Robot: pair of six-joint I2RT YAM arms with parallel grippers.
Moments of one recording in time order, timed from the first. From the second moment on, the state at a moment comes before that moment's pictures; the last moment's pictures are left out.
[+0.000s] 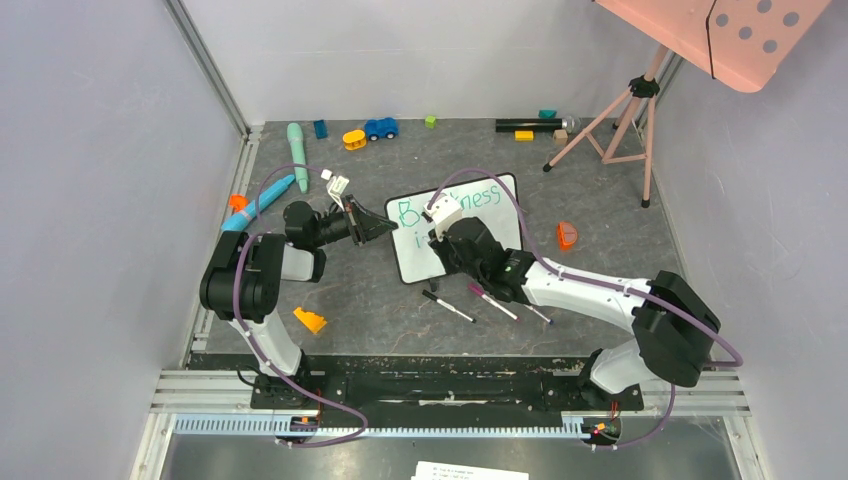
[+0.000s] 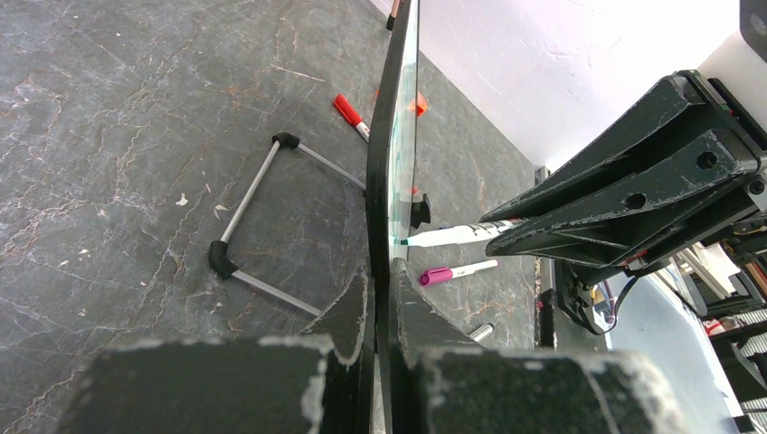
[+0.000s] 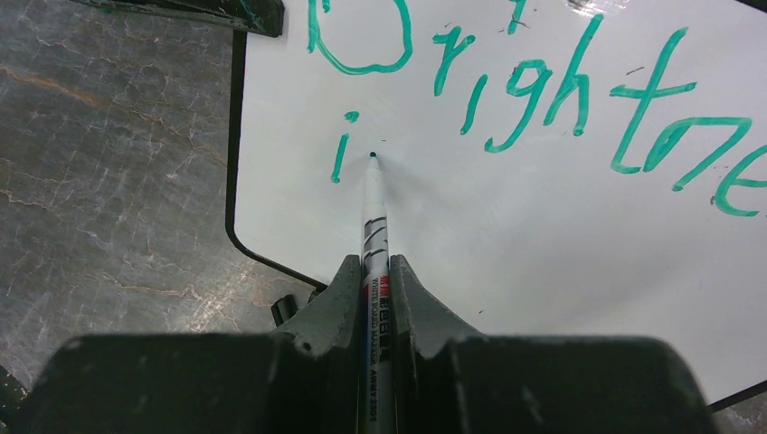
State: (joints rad) left arm -0.09 1.77 0.58 1.26 1.09 -0.67; right arm 0.93 1.46 0.90 0.04 0.27 0.07
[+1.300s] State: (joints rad) left arm -0.09 1.77 0.58 1.26 1.09 -0.67; right arm 0.92 1.45 0.88 0.04 0.25 0.08
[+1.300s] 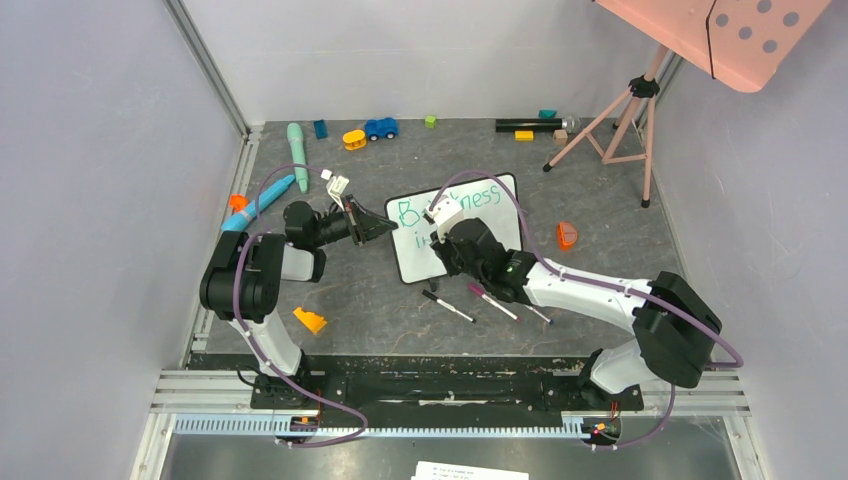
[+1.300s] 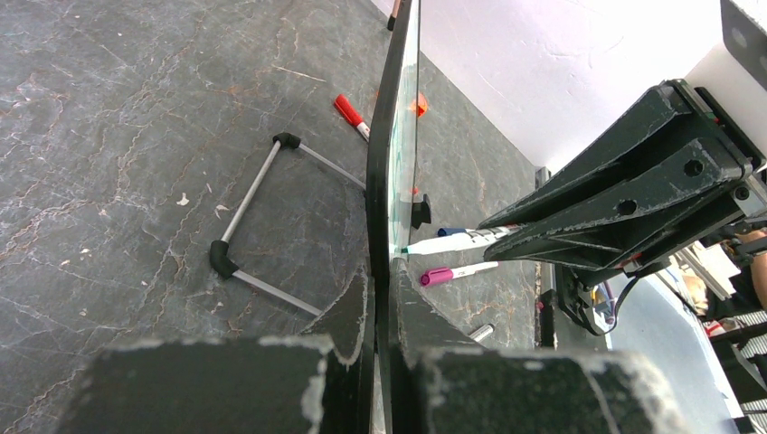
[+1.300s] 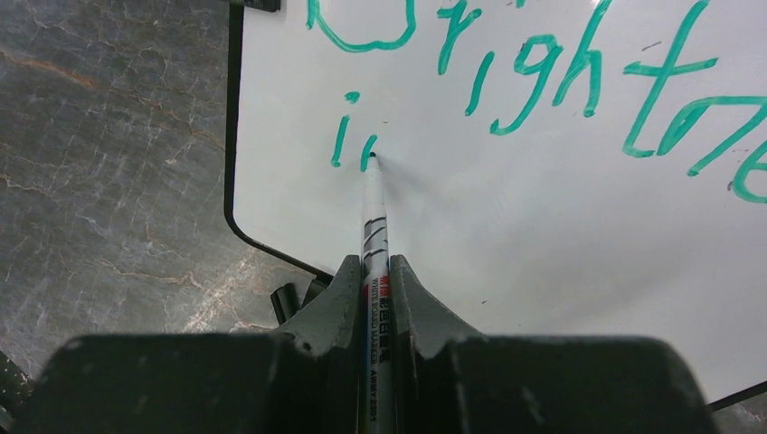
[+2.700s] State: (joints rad) left arm -0.09 1.77 0.58 1.24 1.08 -0.67; right arm 0.88 1.44 0.87 0.03 0.23 0.08
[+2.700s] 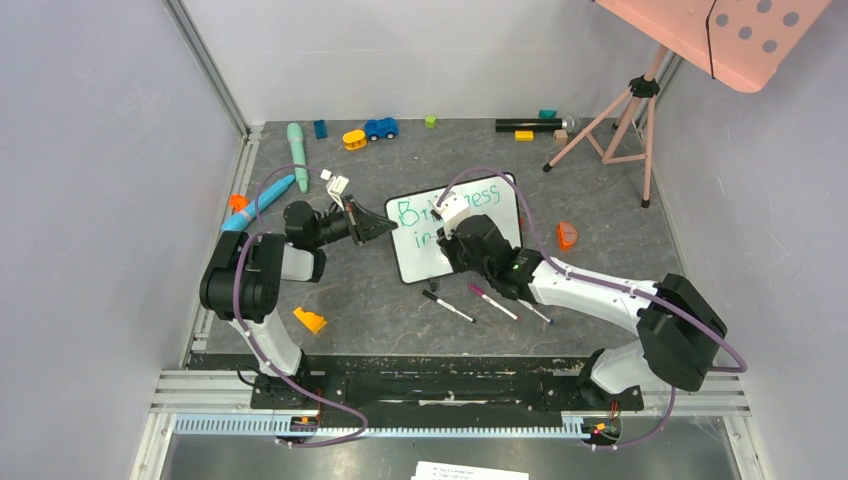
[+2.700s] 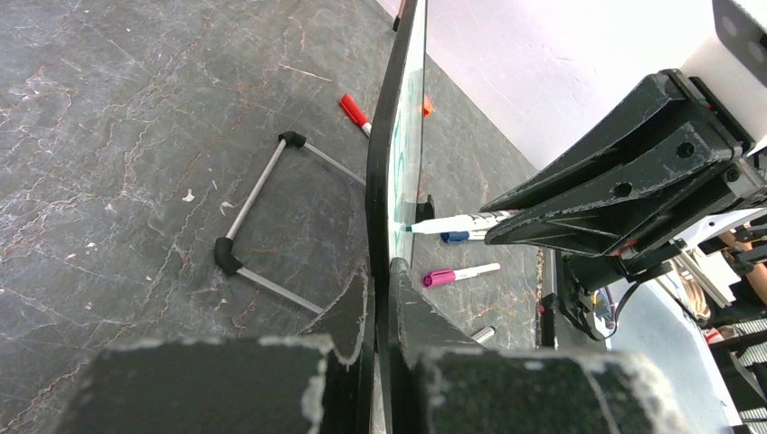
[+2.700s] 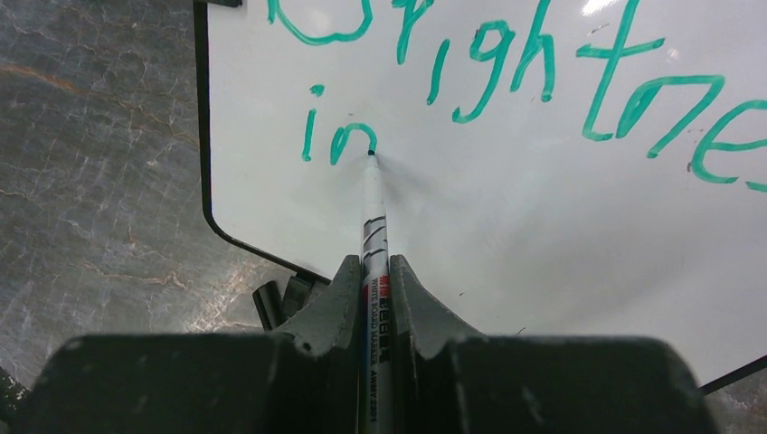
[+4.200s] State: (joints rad) left arm -0.11 1.73 0.60 1.09 1.06 -0.59; right arm 0.80 1.27 0.76 0.06 0.20 0.07
